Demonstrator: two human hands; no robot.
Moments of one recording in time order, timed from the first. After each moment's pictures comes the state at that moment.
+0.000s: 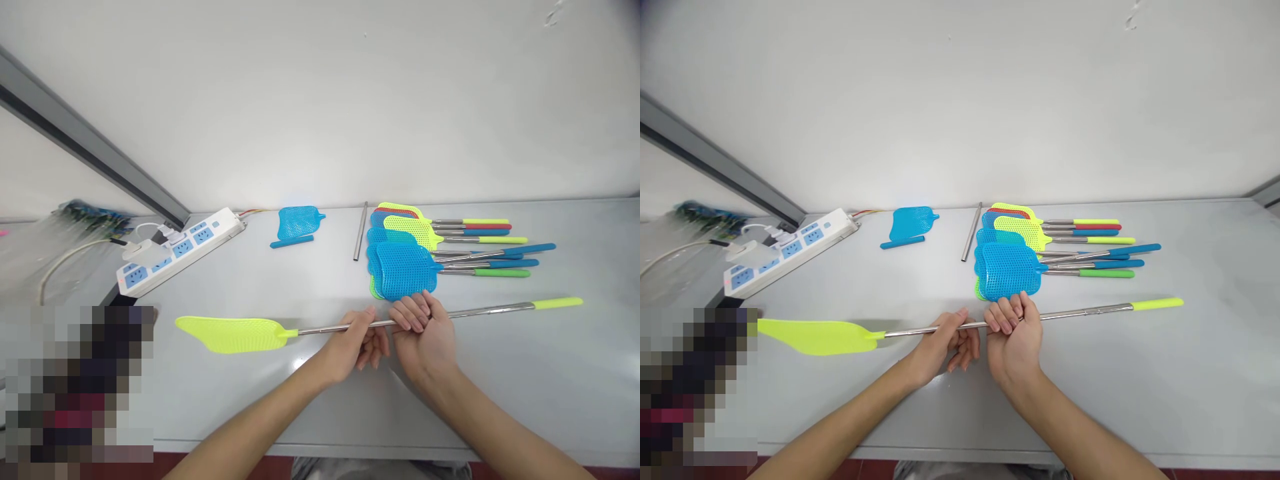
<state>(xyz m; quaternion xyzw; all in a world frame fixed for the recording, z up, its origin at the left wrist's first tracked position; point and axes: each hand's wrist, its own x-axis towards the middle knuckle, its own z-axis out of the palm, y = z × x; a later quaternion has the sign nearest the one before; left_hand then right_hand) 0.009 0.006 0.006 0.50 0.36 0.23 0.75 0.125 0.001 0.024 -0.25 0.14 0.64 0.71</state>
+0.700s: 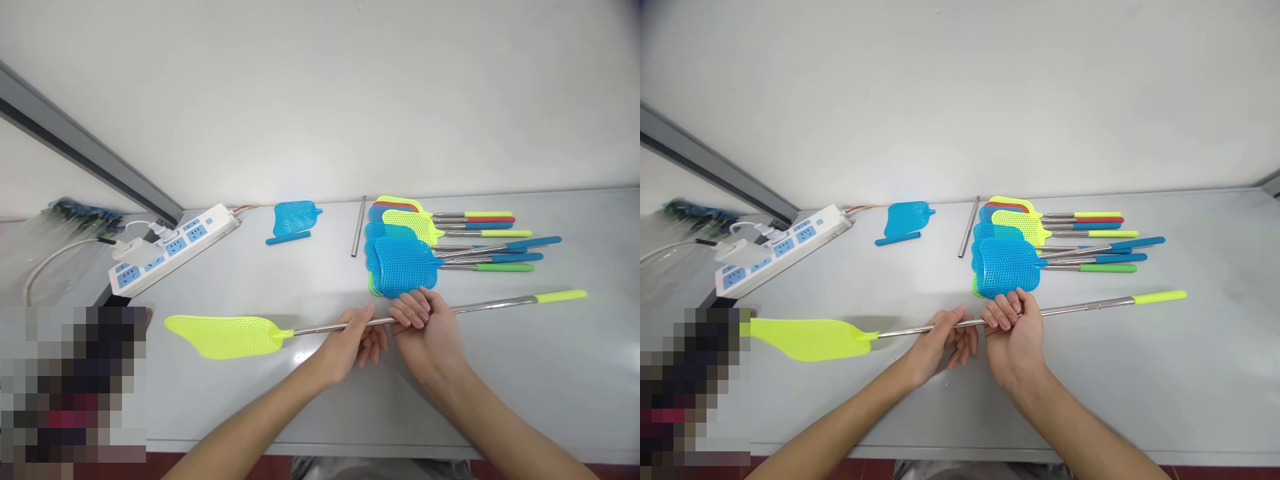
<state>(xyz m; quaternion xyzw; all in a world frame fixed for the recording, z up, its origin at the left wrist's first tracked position) 0.012 0.006 0.005 0.50 0.39 0.24 0.74 0.132 0.003 0.026 -0.31 0.10 0.67 0.67</state>
